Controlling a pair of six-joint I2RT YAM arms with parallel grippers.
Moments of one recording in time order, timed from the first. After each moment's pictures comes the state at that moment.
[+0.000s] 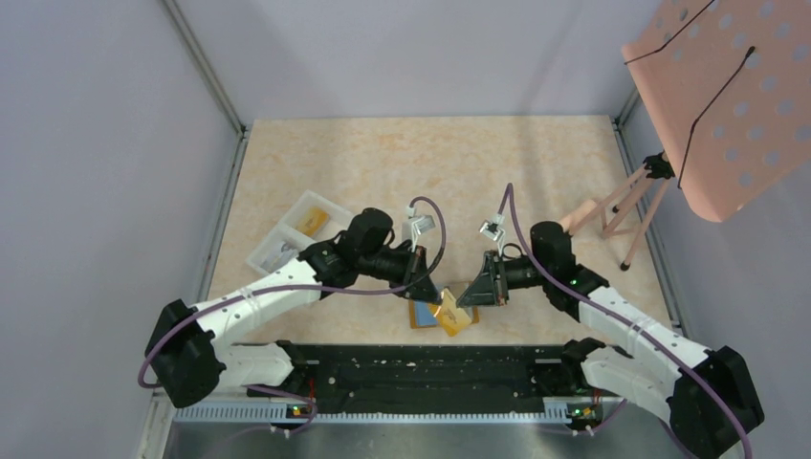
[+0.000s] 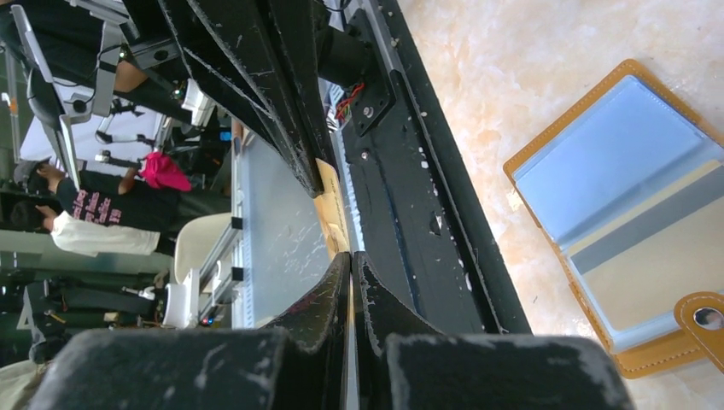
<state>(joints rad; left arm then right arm) -0.82 1.21 0.85 -0.26 0.69 -0.62 0.52 0.94 0.47 0.03 -1.04 0.57</state>
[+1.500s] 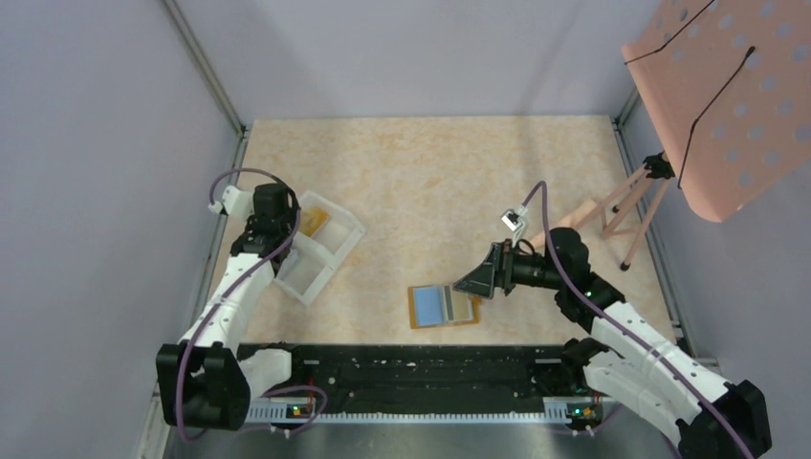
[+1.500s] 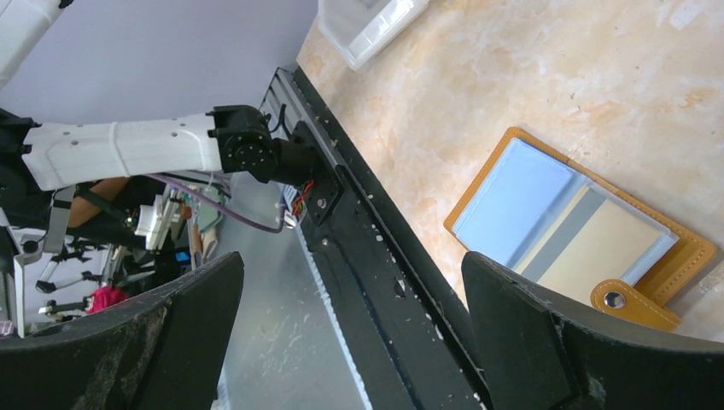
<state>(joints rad) -0.07 1.09 0.77 -0.30 -0.44 -1.07 0.52 0.77 0.46 -0.01 -0.71 0.70</state>
